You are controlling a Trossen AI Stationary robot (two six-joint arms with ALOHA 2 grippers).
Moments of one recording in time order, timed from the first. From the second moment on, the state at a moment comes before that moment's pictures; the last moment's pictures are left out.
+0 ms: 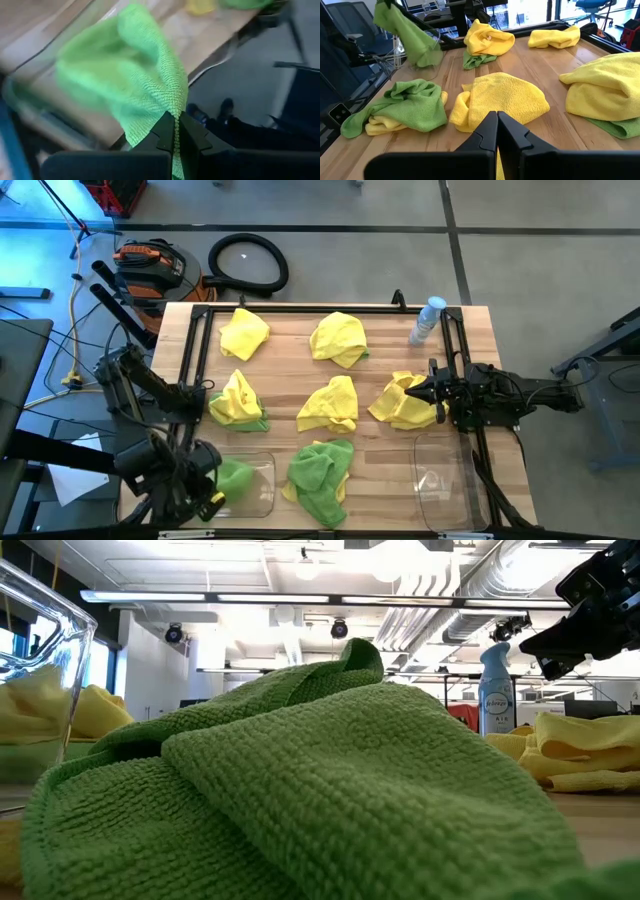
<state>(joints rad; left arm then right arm) -1.02 1.53 1.56 -1.28 -0.17 -1.85 -0.02 0.03 0.14 -0.32 -0.04 0.16</state>
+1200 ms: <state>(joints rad) -1.00 1.54 0.99 -0.94 0.02 -1.51 -0.02 0.03 0.14 -0.33 -0.04 0.16</state>
